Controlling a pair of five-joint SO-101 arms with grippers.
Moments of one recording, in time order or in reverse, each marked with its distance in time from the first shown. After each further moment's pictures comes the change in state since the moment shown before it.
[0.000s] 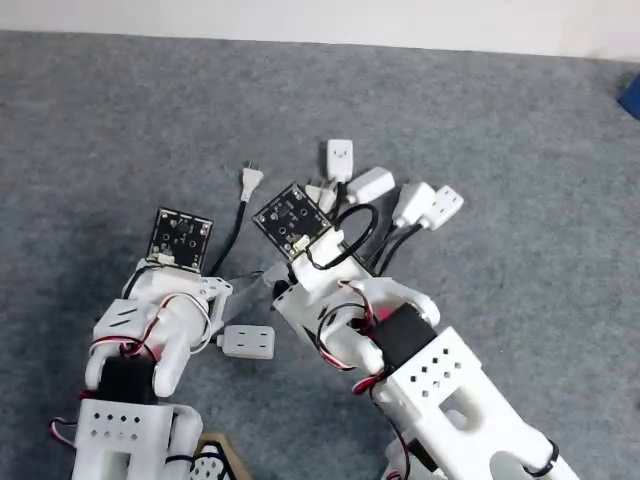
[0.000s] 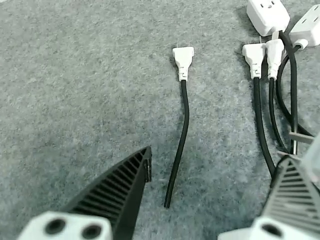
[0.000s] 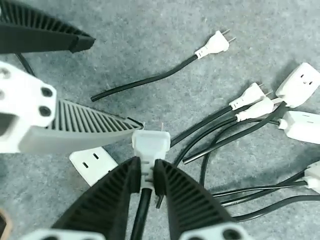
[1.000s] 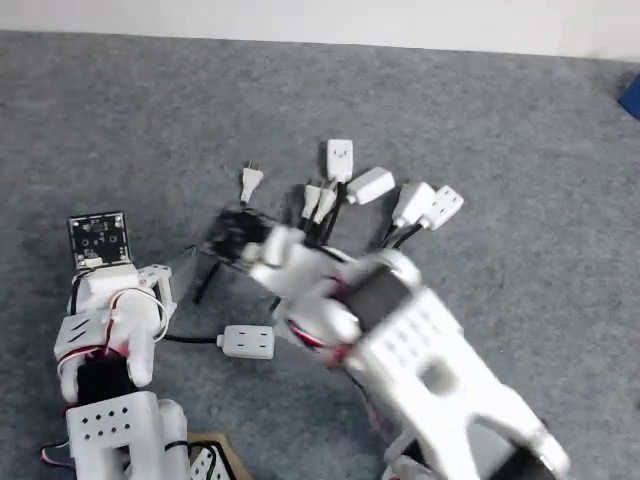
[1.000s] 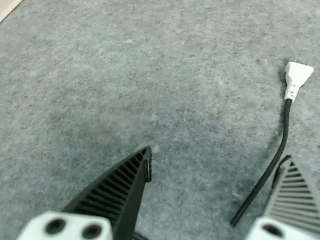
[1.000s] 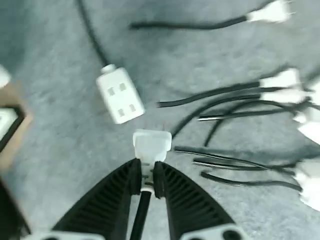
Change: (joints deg) left arm -20.9 0.1 5.2 -8.6 4.8; right arm -5.8 21.7 -29.8 31.3 16.7
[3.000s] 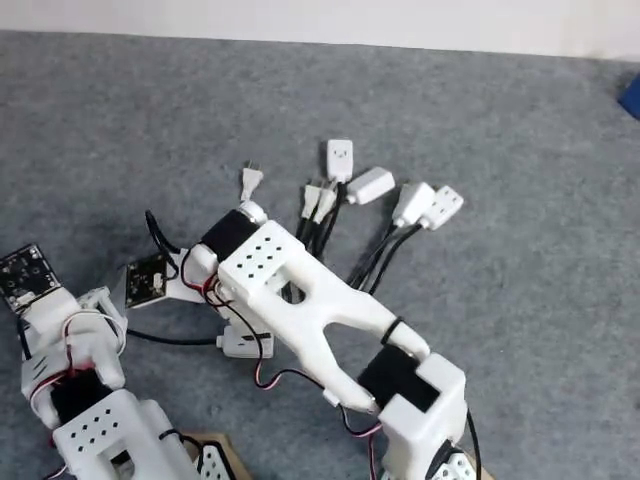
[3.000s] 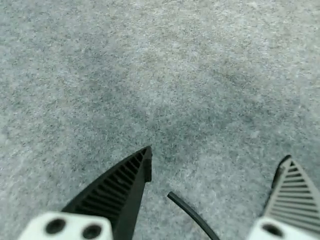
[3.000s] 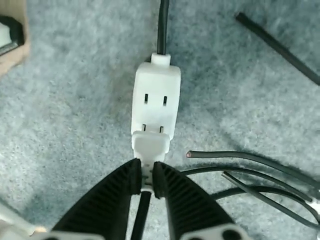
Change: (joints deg) left arm -21.4 -0.1 5.8 -1.4 3.6; right arm -4.2 40.8 -22.9 3.7 25.9
